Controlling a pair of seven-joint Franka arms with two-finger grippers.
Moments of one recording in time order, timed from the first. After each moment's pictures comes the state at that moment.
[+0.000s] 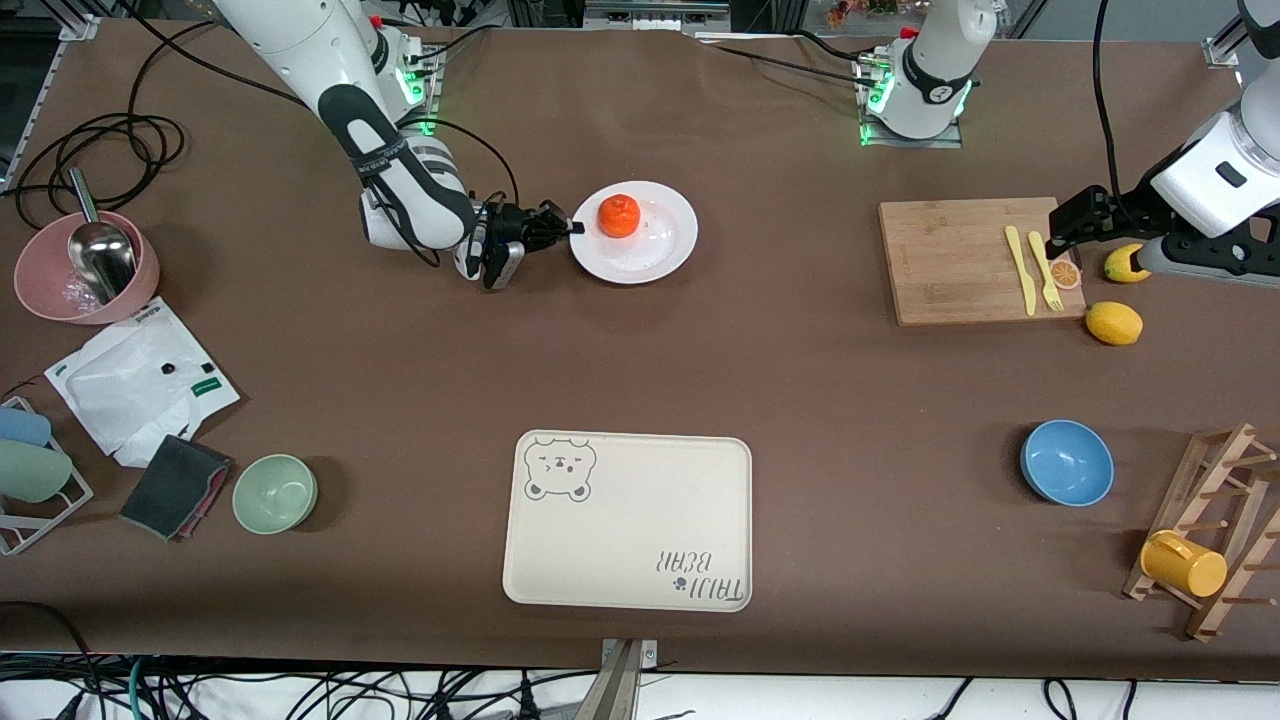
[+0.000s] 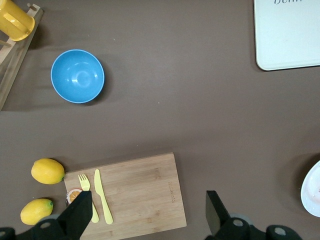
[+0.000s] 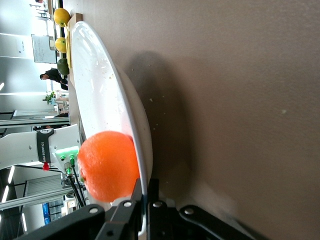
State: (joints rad) left arm -0.07 -0.03 0.03 -1.71 -0.03 1.65 0.08; right arm 0.21 0.49 0.34 -2.43 1.64 2.28 -1.29
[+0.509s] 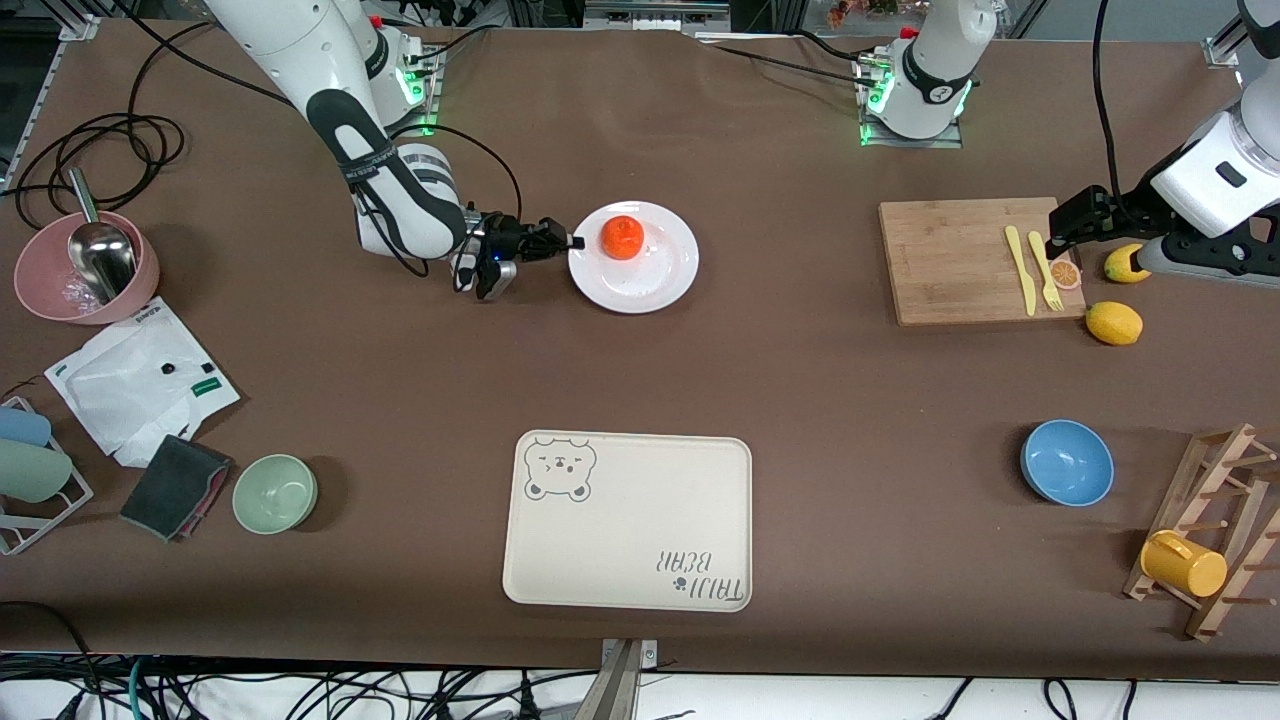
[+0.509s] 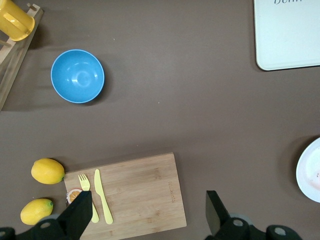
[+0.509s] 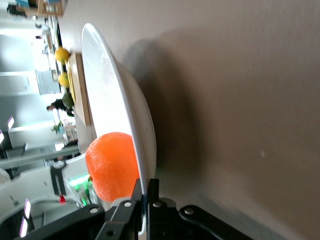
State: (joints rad) left arm -0.07 -0.03 0.03 -1.71 -0.03 1.65 0.08; right arm 0.20 0.48 0.33 -2.38 1.67 2.29 -1.10
